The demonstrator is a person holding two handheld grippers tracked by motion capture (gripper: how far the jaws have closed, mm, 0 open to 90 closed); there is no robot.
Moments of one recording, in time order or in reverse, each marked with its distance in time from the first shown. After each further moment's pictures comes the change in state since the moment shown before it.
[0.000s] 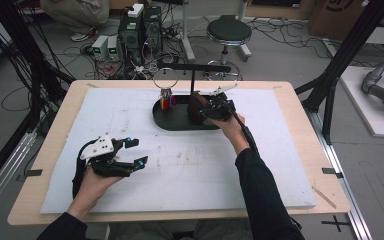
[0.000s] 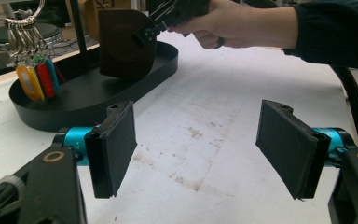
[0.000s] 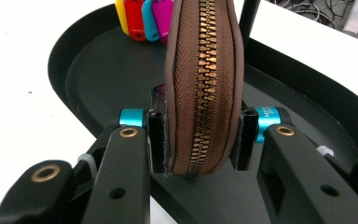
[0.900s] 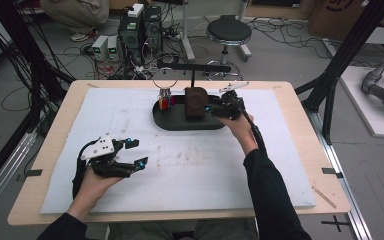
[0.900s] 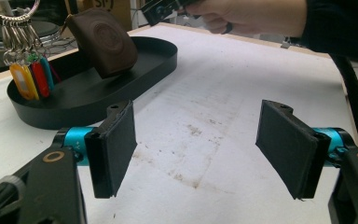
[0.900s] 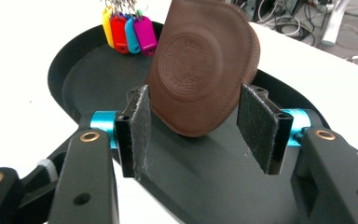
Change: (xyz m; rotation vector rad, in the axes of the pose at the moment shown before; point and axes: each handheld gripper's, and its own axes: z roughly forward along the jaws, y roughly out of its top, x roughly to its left) left arm 0.000 -0.001 0.000 0.012 0.000 0.006; right arm -0.011 -0.001 -0.030 -0.057 -0.037 0.021
